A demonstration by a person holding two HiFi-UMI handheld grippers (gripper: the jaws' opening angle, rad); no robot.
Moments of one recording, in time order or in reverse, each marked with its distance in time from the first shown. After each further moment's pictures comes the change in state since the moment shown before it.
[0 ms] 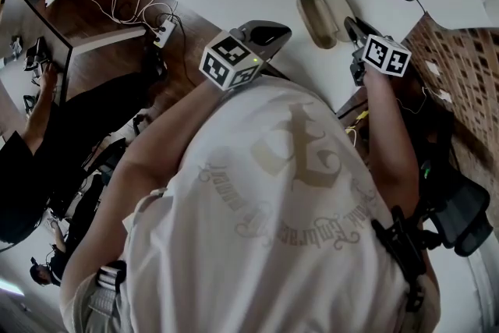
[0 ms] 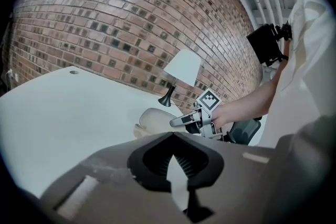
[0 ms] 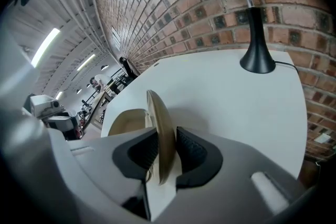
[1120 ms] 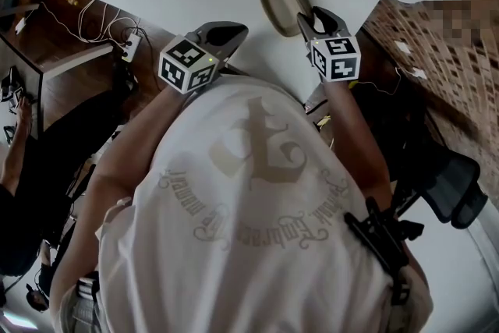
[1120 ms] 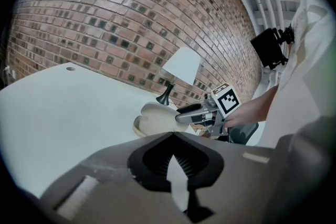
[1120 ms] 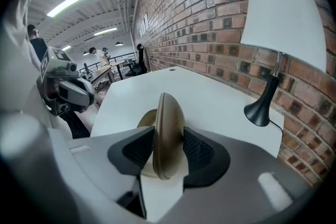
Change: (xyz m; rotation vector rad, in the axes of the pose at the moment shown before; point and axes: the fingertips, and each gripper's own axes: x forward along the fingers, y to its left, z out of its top) left arm 0.011 -0.004 -0.001 -0.011 0.020 -0.022; right arm -0.034 0.037 0.013 -0.447 -0.054 -0.136
